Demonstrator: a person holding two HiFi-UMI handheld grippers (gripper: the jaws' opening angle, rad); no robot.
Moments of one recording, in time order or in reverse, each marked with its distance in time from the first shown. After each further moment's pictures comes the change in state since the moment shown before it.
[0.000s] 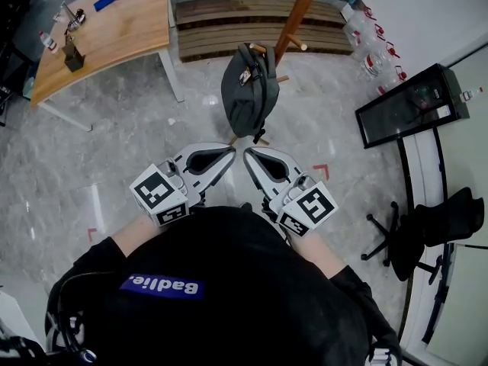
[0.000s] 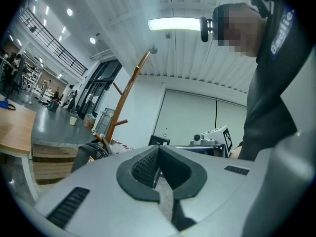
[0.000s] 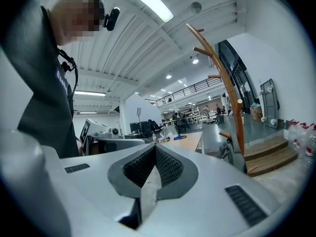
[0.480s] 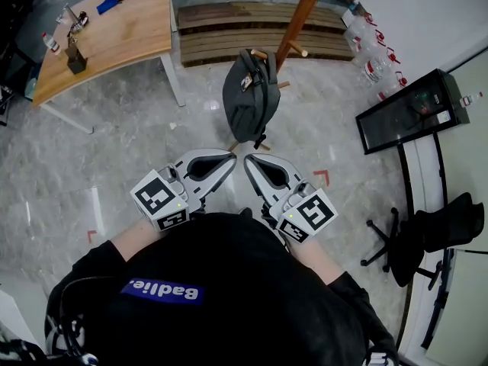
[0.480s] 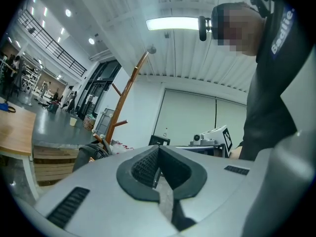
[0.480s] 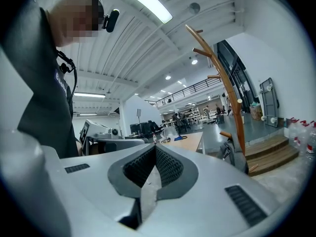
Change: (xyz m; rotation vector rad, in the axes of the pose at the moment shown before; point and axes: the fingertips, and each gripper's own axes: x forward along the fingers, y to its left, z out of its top) left arm 0.000 -0.004 0.003 0.013 0.005 -0.001; right arm -0.003 0.002 0.002 0.014 -0.012 -0.004
